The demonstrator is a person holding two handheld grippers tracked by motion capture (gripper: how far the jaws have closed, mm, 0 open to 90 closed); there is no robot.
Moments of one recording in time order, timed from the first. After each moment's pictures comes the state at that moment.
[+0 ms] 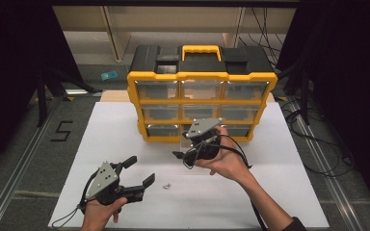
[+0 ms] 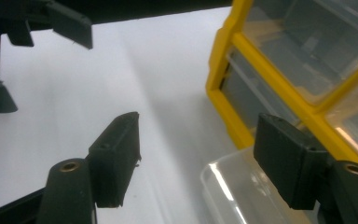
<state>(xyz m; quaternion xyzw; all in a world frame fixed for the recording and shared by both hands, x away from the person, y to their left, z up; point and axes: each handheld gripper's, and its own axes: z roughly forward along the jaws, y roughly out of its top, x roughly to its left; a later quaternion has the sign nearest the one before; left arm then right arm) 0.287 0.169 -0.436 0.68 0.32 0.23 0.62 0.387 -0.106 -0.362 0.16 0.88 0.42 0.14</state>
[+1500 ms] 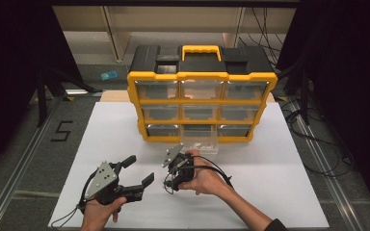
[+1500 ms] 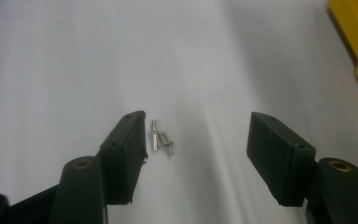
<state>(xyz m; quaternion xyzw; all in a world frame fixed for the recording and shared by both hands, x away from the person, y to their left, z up) 0.288 0.170 -0.436 0.68 0.32 0.23 0.63 0.377 -0.051 -0.445 0.11 0.95 0.28 0.06</state>
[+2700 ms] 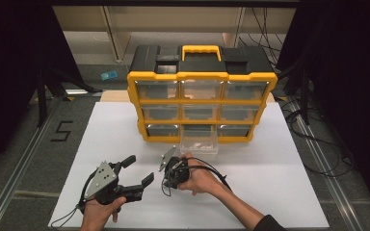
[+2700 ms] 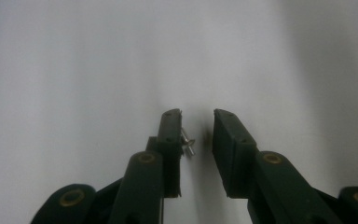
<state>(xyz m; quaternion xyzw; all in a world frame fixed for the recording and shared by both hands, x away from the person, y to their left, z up) 0.288 0.171 -0.435 0.68 0.32 0.23 0.62 0.386 -0.040 -0.468 0.09 0.97 0.23 0.02</state>
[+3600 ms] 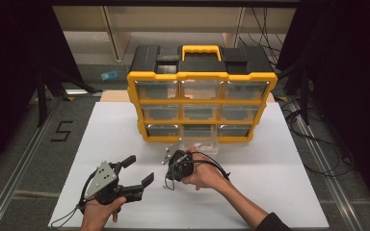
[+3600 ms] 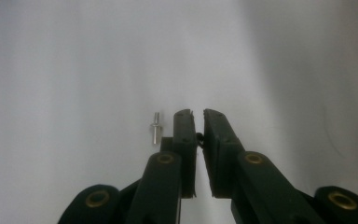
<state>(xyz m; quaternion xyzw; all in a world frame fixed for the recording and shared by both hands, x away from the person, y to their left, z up) 0.288 0.171 -0.435 0.68 0.32 0.23 0.62 0.391 -0.051 -0.447 0.11 0.96 0.26 0.01</state>
